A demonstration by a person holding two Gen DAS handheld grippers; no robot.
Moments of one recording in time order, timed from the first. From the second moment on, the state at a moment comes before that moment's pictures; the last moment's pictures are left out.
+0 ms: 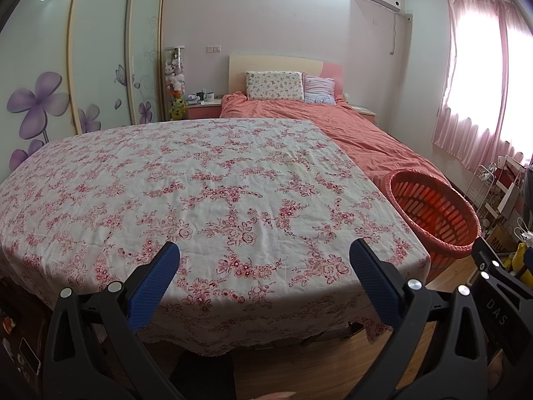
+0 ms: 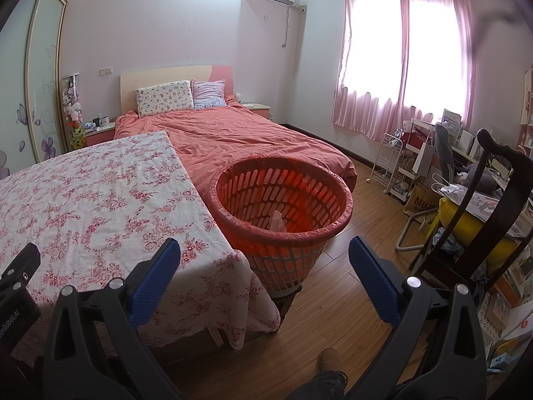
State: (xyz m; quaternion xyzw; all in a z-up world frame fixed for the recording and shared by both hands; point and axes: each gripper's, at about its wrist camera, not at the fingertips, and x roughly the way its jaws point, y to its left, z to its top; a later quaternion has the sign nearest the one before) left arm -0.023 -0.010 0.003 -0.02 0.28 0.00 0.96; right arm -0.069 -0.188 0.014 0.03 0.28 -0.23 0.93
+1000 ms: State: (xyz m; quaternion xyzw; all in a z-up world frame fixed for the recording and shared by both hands) left arm -0.023 -0.009 0.002 -0.02 0.28 0.00 0.96; right arm -0.070 -0.190 0.014 0.03 0.28 -0.23 0.93
